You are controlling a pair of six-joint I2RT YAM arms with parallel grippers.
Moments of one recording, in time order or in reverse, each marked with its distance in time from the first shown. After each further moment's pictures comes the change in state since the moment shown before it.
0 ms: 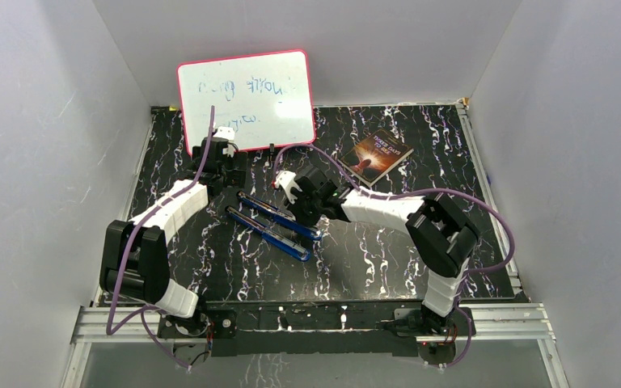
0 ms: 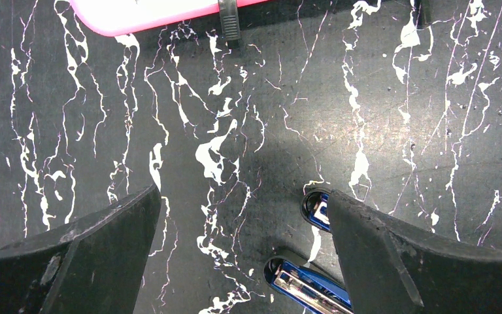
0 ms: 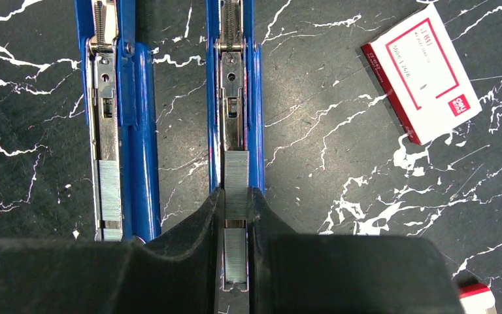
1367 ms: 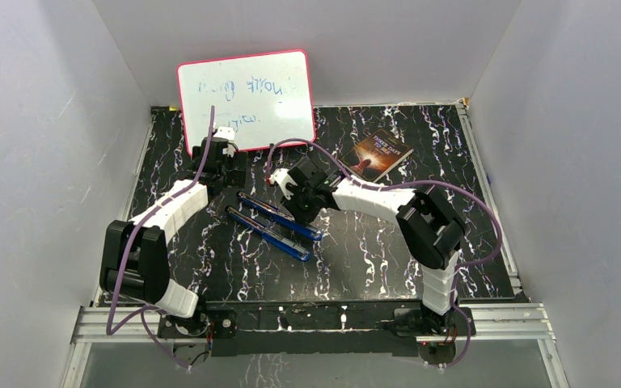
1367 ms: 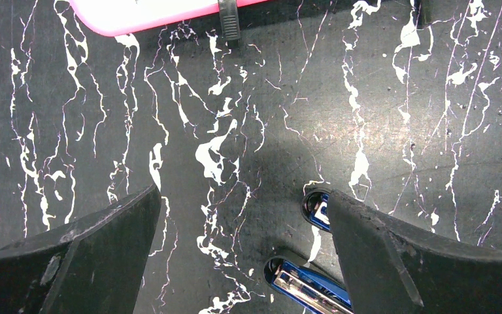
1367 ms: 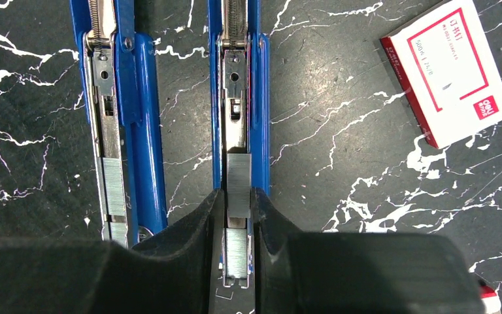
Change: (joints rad) left arm 0.000 0.000 0.000 0.000 0.000 0.000; right arm -0.019 0.097 0.181 -0.220 -0.048 -0.009
